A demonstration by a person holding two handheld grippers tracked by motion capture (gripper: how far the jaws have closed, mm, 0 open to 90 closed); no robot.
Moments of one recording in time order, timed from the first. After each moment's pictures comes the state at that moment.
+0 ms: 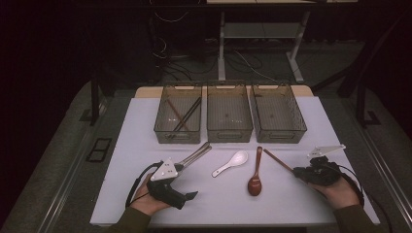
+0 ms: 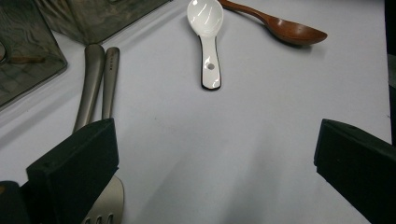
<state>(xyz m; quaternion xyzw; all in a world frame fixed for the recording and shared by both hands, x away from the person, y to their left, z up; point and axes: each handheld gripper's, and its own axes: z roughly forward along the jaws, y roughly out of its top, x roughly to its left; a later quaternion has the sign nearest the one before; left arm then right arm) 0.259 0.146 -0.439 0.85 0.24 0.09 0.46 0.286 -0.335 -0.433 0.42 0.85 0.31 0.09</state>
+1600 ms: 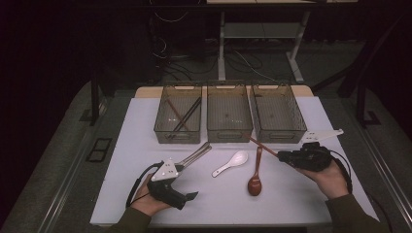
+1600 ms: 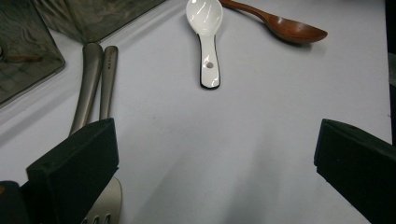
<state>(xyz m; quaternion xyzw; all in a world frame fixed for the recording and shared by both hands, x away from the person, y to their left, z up) 0.259 0.145 -0.439 0.85 0.24 0.09 0.46 0.305 -0.299 -0.388 0.36 0.83 0.42 0.07</state>
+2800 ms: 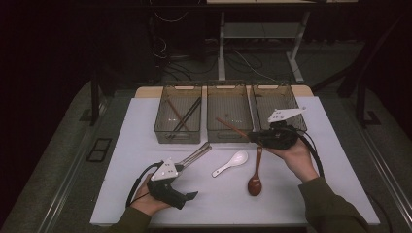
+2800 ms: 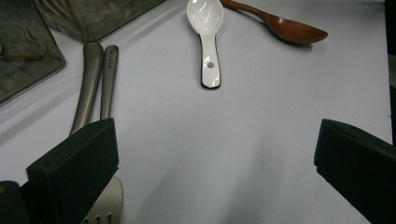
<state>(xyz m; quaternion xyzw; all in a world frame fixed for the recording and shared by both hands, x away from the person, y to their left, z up) 0.260 0.146 -0.440 0.85 0.24 0.09 0.46 0.357 -0.221 -0.363 0.31 0.84 0.45 0.08</state>
